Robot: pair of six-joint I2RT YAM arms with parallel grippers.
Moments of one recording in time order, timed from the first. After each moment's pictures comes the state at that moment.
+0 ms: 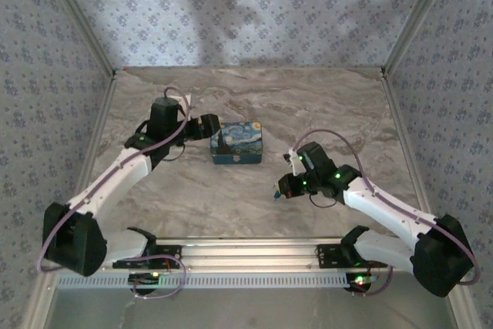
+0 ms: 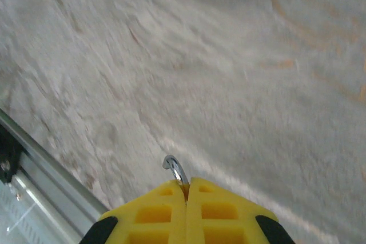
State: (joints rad) left arm -0.40 1.22 0.92 -0.26 0.26 -0.54; right arm 0.65 1.07 0.63 -0.53 -0.34 0.44
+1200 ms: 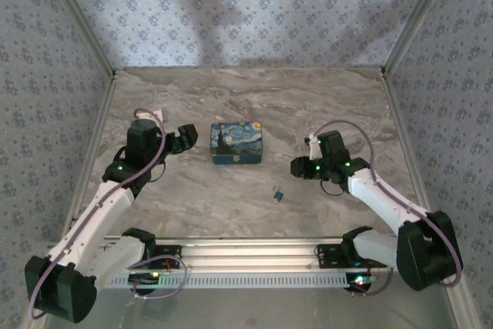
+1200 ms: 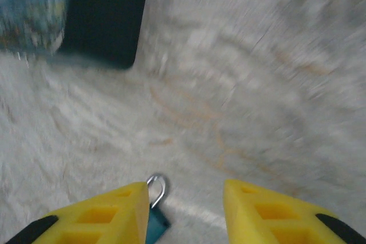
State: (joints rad) left arm -0.32 0.91 0.74 -0.32 0.01 -0.51; right arm 0.34 1.12 0.62 -0.39 -0.30 0.34
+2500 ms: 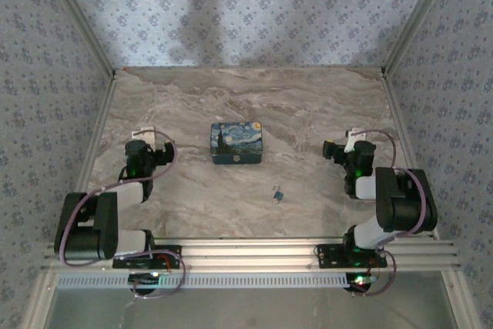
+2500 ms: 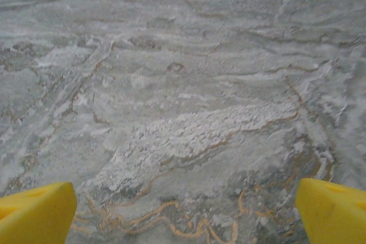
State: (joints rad) left arm -0.01 1.34 0.32 0.58 -0.04 -0.03; right arm -0.08 1.52 0.30 0.78 -0.05 0.03
